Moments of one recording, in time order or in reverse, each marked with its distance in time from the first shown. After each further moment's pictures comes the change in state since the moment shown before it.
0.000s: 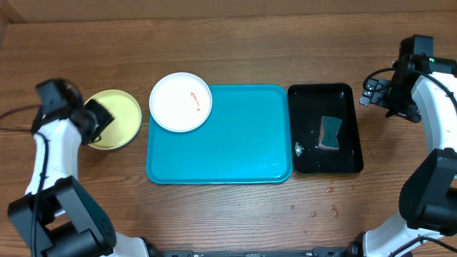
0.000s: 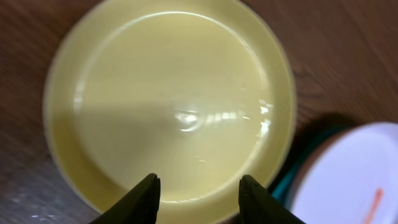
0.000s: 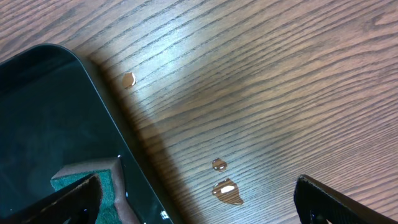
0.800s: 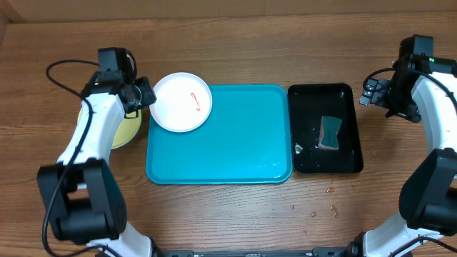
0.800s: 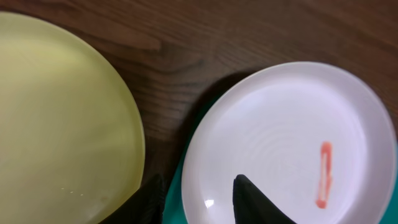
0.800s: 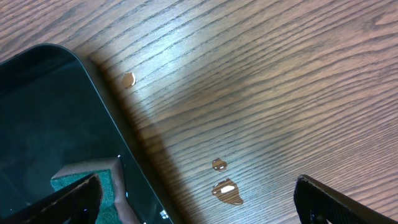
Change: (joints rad) left arm -0.318 0.127 0.140 0.002 -0.137 0.077; right arm 0.000 0.000 0.000 0.000 0.000 0.000
